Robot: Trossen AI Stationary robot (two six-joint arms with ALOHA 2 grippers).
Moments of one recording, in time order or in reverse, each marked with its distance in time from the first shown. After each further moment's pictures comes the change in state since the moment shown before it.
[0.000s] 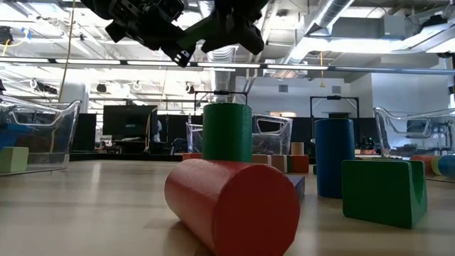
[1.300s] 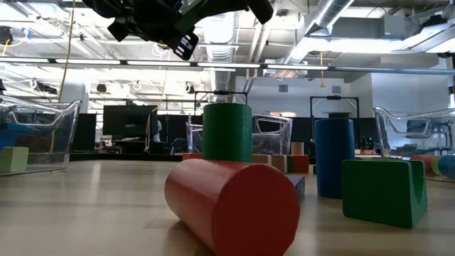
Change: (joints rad) left arm -0.040 0.001 0.000 0.060 0.097 -0.059; right arm 0.047 -0.068 0.001 0.026 -0.128 -0.079
